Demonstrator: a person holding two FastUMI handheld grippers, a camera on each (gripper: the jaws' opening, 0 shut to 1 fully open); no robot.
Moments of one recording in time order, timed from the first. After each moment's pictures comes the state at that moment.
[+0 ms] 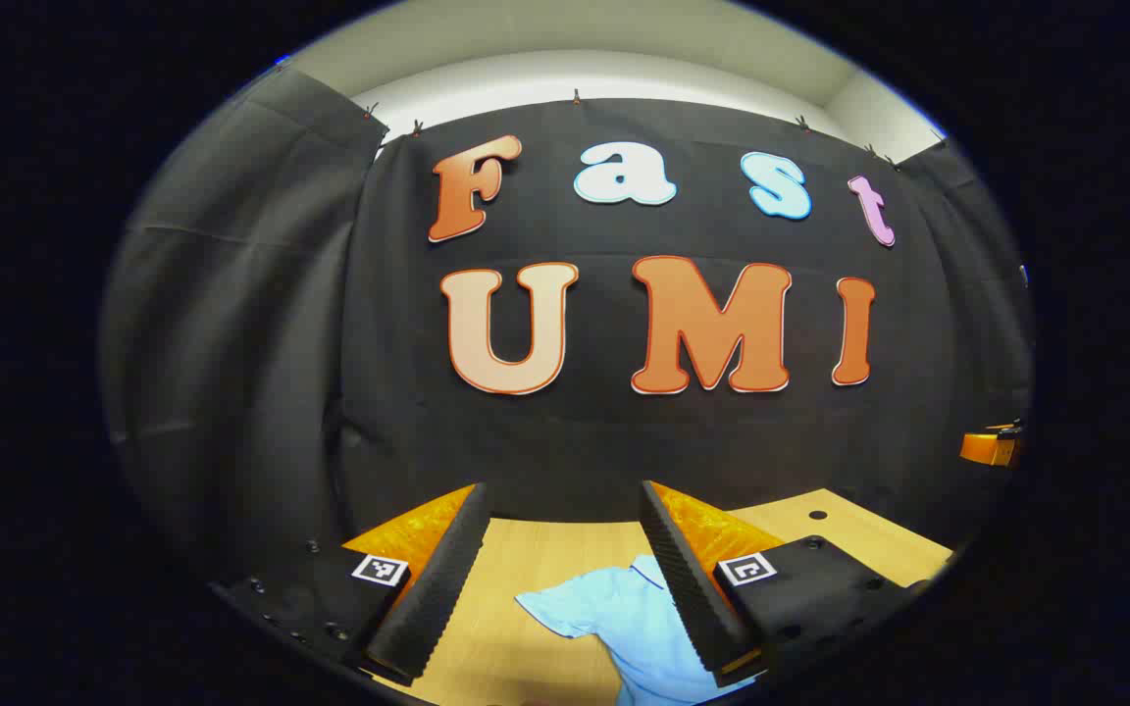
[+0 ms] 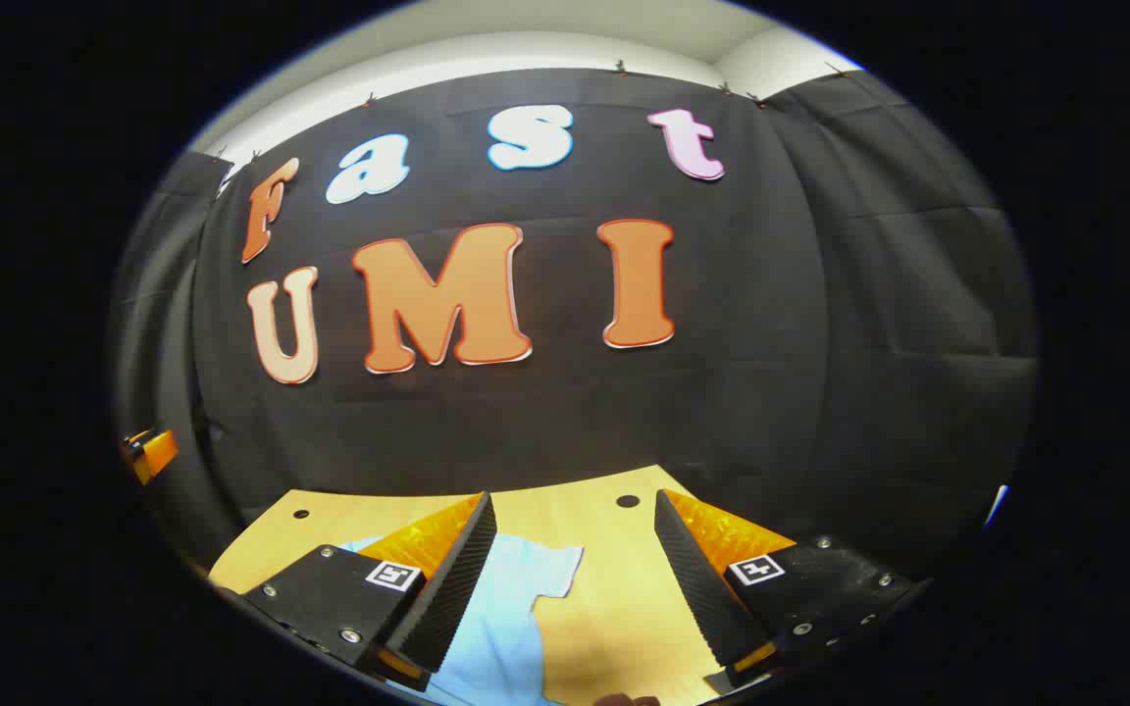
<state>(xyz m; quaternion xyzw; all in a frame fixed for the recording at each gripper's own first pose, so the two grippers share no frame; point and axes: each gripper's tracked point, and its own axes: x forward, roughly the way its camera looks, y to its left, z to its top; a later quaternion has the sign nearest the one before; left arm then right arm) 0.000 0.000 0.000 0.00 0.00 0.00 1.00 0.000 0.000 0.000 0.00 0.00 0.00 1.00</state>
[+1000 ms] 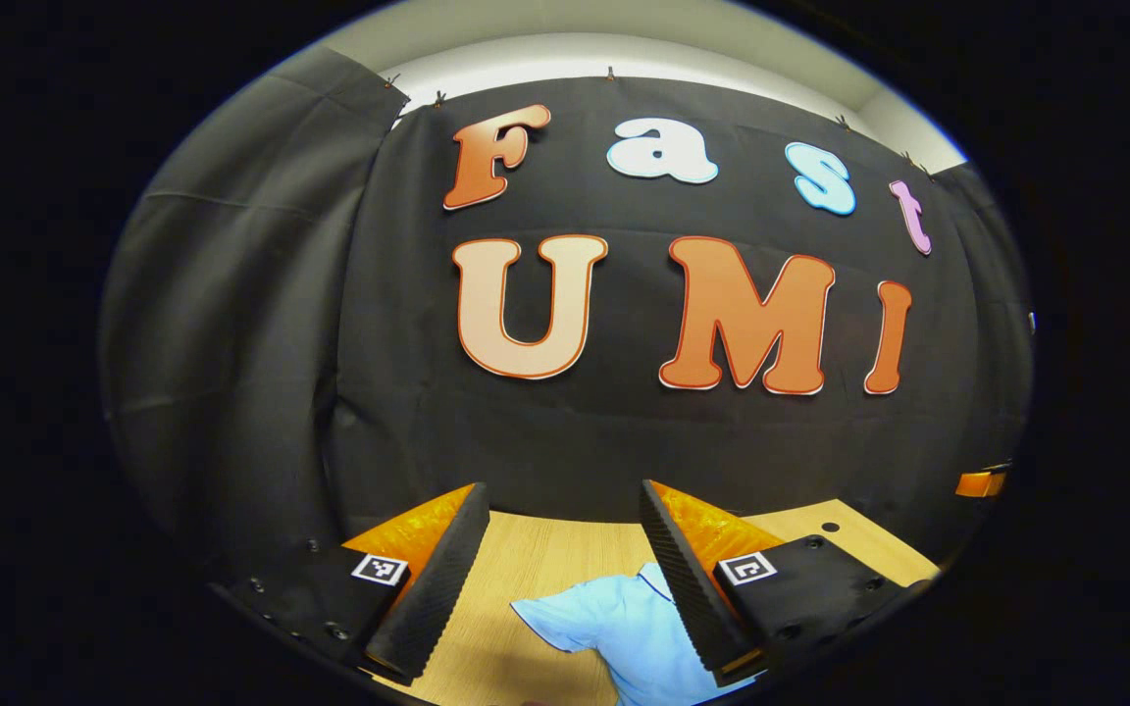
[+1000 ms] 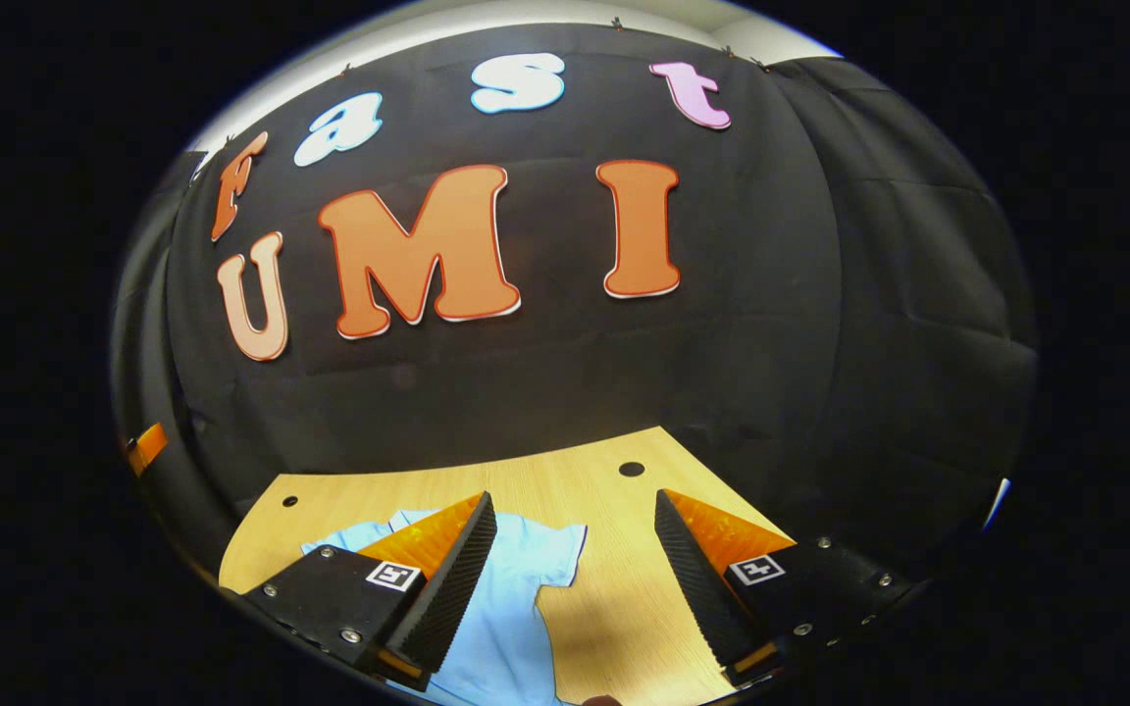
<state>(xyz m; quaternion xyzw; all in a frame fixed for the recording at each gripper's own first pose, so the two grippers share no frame) 0.072 -0.003 -0.014 -0.02 0.03 0.01 1.00 0.069 -0.020 -0.044 0.01 0.10 -0.02 0.99</state>
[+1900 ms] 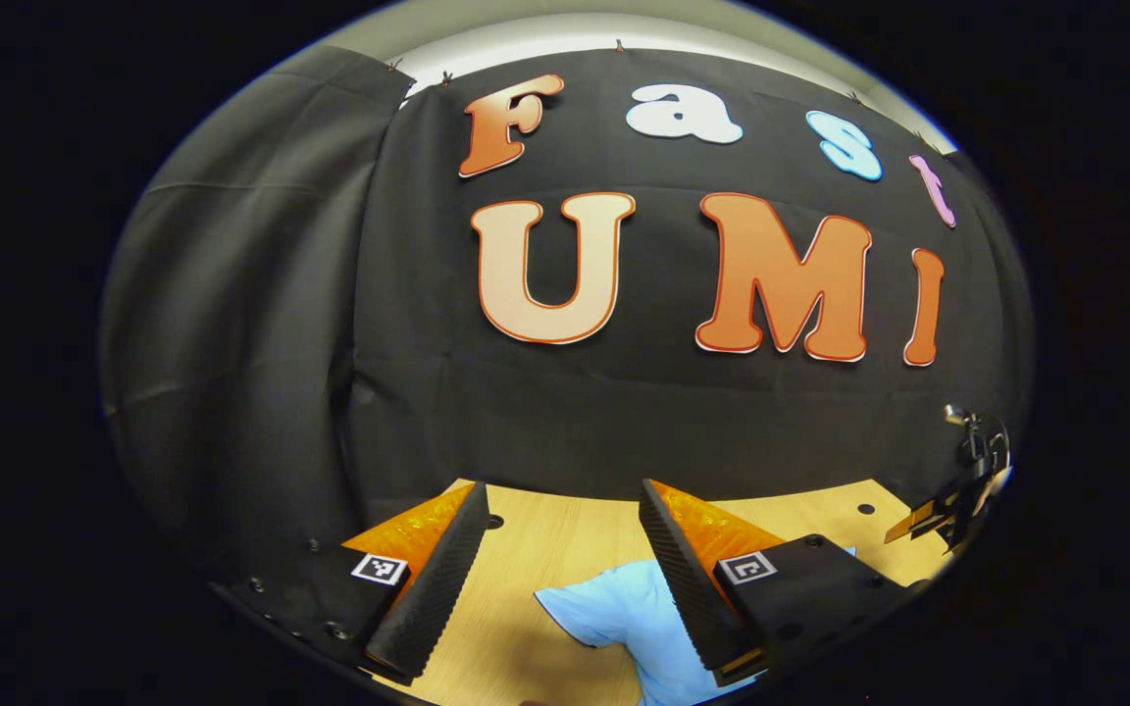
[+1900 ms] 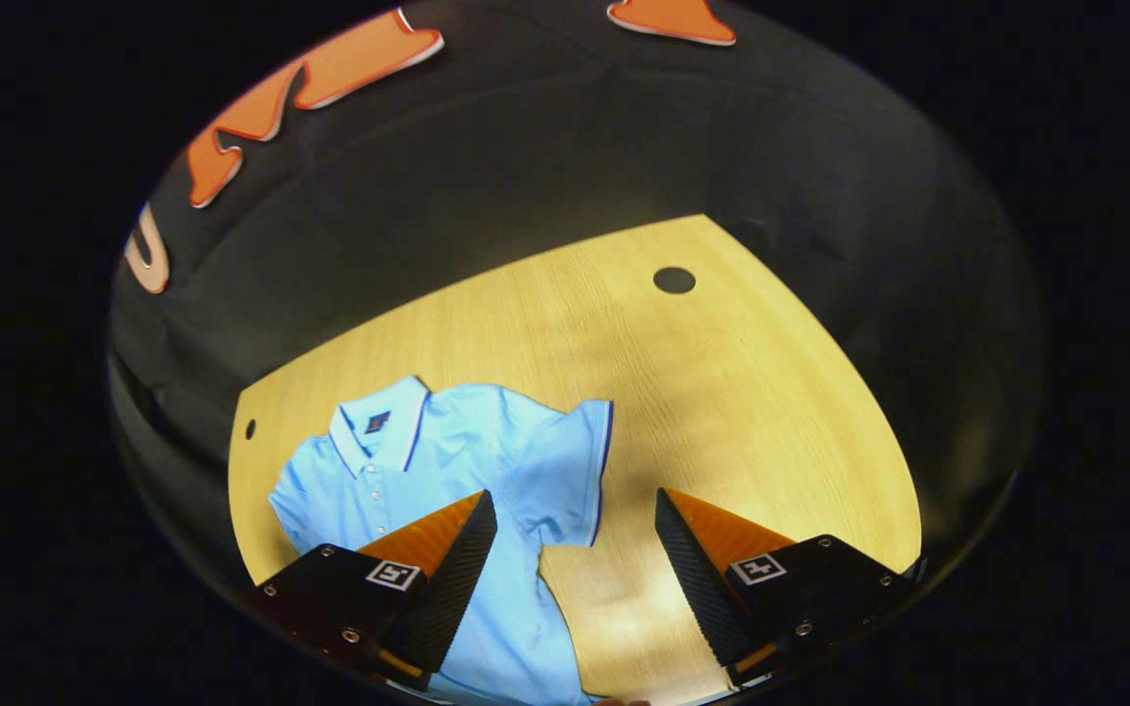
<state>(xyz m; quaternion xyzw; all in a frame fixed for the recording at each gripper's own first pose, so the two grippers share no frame) 0.102 0.025 -0.046 -0.01 0.06 0.06 1.00 0.237 -0.006 -0.239 0.05 0.46 -0.02 0.88</state>
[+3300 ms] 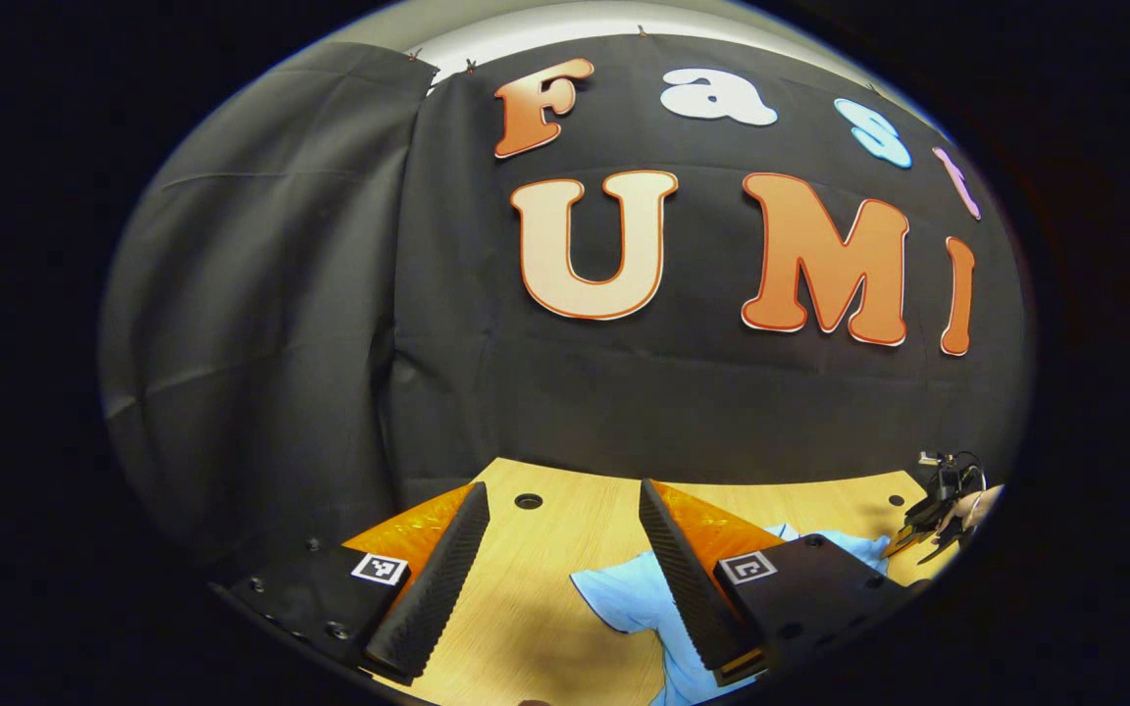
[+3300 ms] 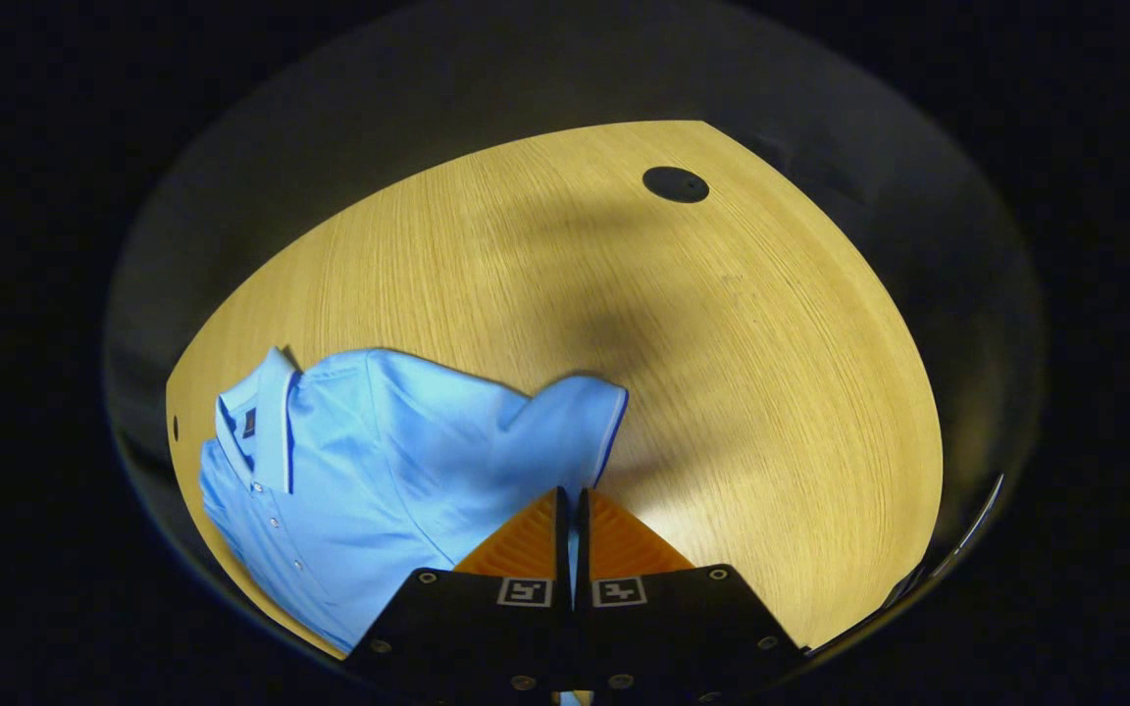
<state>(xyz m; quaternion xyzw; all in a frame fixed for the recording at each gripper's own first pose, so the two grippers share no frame) 0.084 0.055 -0.062 -0.03 0.09 0.12 0.99 0.285 -0.012 -0.306 0.03 0.52 -0.06 0.85</state>
